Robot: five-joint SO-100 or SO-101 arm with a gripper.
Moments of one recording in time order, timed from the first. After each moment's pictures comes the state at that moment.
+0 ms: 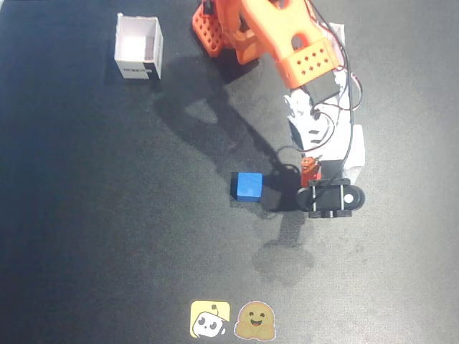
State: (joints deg) arm -34.7 100.5 131.9 31.1 124.4
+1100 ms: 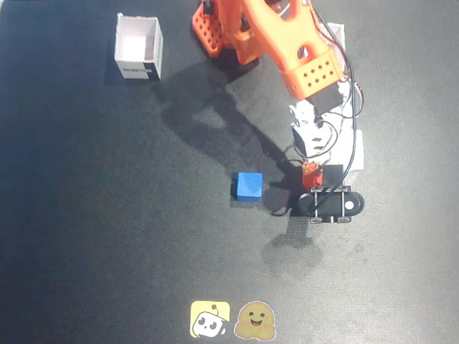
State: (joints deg) arm -35.5 93.8 131.9 28.7 125.6
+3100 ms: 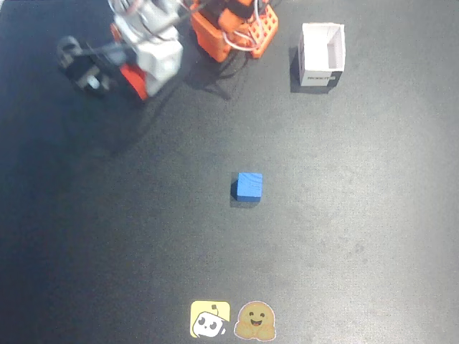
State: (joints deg) arm 47.5 141.5 137.2 80.0 92.5
